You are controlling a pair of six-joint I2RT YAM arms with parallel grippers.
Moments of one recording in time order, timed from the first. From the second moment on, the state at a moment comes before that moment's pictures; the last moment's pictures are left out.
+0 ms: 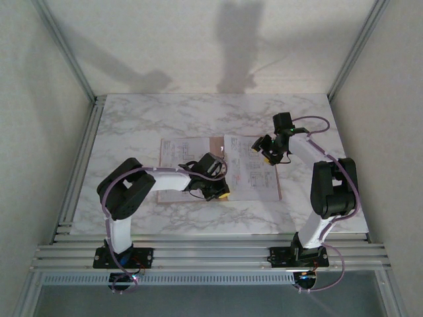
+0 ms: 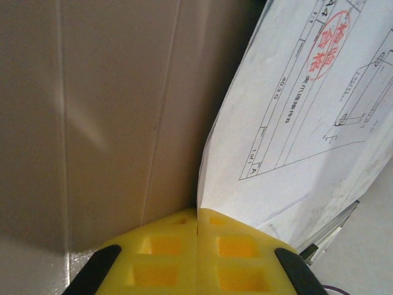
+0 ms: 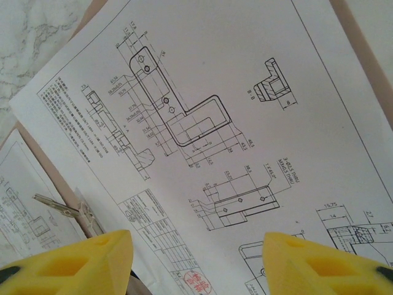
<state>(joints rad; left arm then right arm) -0.78 1.91 1.02 -0.10 0.42 -1.21 0.20 1.73 1.21 -0.64 -0.29 0.79</state>
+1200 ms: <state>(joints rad) -0.79 1.91 1.03 -0.10 0.38 -1.22 0.20 1.72 1.19 -0.64 -0.29 0.79</state>
